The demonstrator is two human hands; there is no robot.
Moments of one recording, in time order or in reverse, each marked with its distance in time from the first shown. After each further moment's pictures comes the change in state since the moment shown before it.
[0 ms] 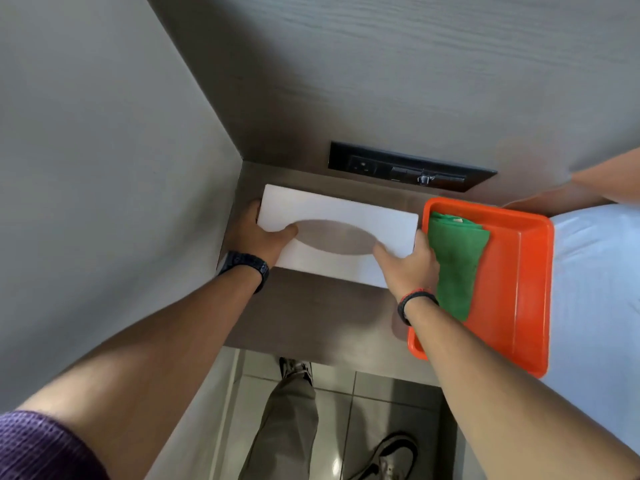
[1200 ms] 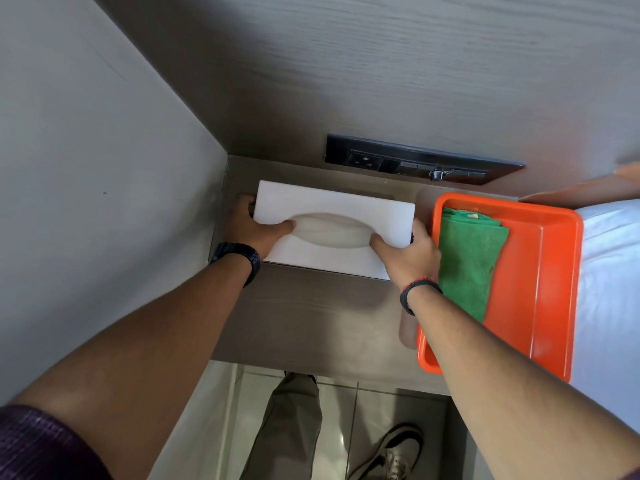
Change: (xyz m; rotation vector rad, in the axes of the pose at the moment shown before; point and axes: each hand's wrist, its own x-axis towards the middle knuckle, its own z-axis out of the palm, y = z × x) left_hand 0.061 -0.025 0.027 -0.027 -0.103 -0.139; right_hand 0.045 0.007 0.029 -0.022 -0.037 0.008
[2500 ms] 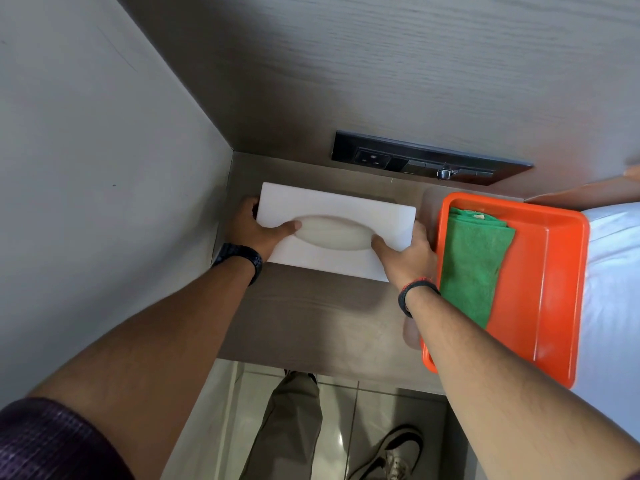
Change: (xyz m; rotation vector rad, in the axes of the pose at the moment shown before) left_hand 0.001 -0.015 -0.001 -0.015 -0.008 0.070; right_hand -0.006 0.005 0.010 0.000 -0.053 0.061
